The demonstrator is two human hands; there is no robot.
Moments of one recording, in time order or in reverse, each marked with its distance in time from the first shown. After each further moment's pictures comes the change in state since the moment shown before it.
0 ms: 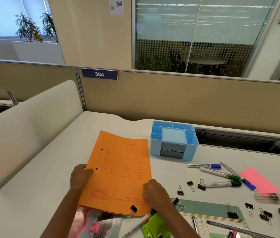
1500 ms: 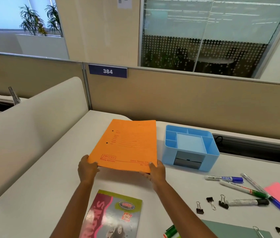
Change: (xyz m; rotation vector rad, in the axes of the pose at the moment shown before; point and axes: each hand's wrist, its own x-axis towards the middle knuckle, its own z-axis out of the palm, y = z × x) left_hand 0.070 0.009 0.012 -0.310 0.154 -0.017; right_hand 0.105 -0.053 -0.023 1.449 0.275 0.473
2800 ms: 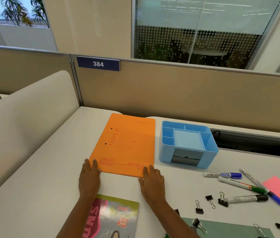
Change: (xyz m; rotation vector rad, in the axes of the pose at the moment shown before) left_hand 0.027 -0.072 0.034 0.823 -0.131 0.415; right_hand 0.021 0.063 -0.026 -1.572 0.155 -0.815
